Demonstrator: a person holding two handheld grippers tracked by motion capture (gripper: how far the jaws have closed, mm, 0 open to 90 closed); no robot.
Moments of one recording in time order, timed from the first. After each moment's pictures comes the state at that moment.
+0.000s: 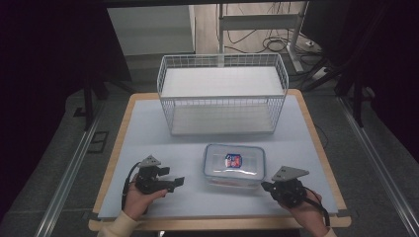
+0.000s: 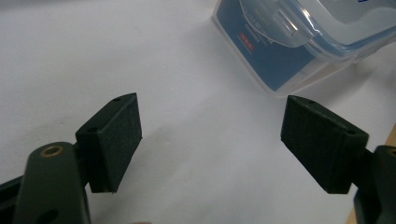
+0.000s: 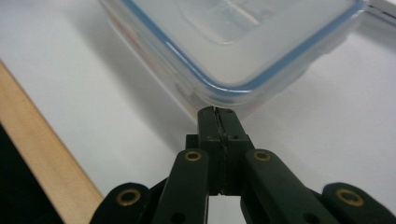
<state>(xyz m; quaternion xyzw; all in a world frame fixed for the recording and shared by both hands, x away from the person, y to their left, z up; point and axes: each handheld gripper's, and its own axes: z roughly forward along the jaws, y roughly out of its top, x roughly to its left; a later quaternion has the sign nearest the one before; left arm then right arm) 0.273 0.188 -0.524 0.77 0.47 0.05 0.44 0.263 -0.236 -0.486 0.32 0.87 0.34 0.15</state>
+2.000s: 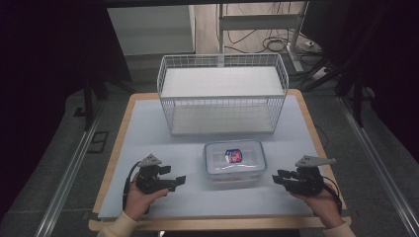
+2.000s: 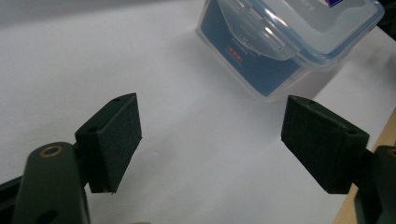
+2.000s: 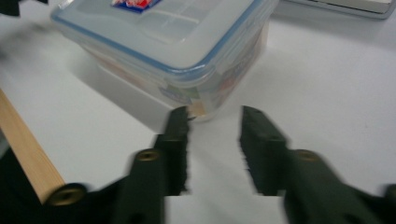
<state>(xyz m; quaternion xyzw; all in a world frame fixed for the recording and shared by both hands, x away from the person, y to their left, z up) 0.270 0.183 -0.513 0.76 0.47 0.05 0.45 0.291 -0.288 -0.483 0.39 0.82 0.42 0.09</state>
